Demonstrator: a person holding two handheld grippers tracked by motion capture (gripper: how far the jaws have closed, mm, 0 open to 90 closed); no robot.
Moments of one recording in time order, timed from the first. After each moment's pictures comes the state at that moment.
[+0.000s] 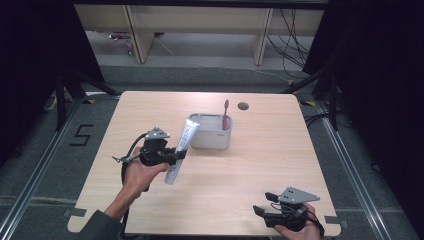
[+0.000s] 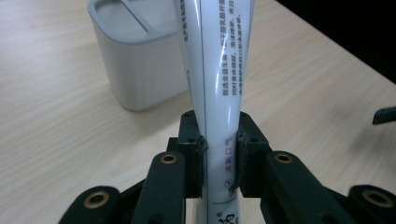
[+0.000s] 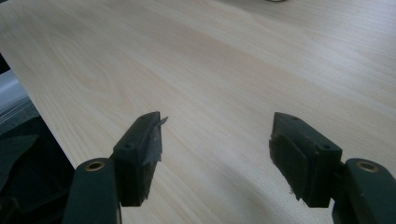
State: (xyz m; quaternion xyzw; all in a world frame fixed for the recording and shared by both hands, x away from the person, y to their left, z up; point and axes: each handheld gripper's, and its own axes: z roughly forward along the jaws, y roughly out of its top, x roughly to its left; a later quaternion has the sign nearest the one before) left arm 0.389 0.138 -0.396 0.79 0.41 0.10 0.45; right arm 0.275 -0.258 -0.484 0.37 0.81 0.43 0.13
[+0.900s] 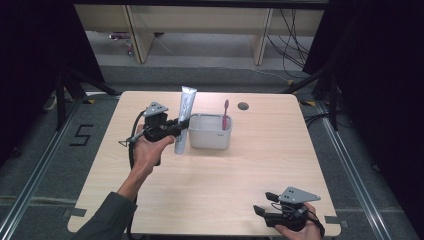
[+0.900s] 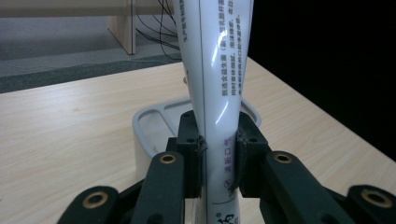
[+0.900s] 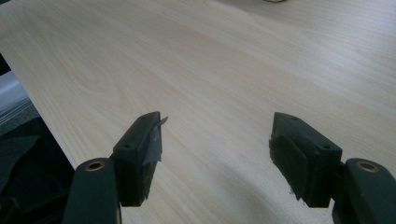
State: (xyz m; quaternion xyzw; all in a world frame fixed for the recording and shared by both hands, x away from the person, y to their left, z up) left arm 0.434 0.123 -0.365 0.71 0.43 0.17 0.53; right arm 0.276 -0.259 -0.484 0.37 0.81 0.43 0.13
